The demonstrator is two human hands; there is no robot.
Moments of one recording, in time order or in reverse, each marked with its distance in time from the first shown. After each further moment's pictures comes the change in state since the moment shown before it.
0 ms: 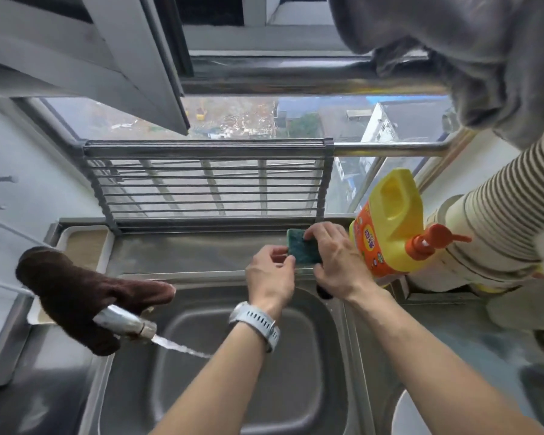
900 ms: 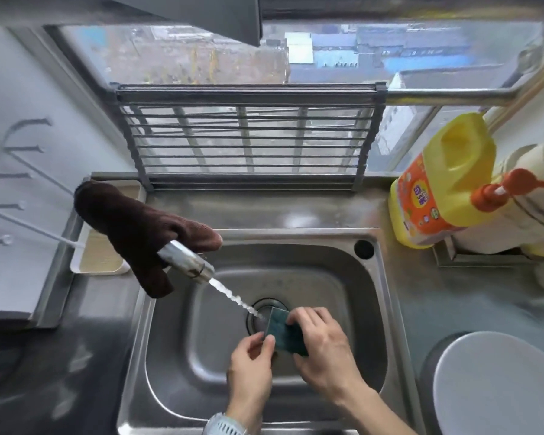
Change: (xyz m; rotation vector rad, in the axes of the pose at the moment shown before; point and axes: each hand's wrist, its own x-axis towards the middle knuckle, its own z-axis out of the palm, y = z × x) left_hand -0.106 -0.206 -0.060 -0.290 0.050 -0.559; right_hand -0.166 -0.072 0.141 0.053 -0.282 0.052
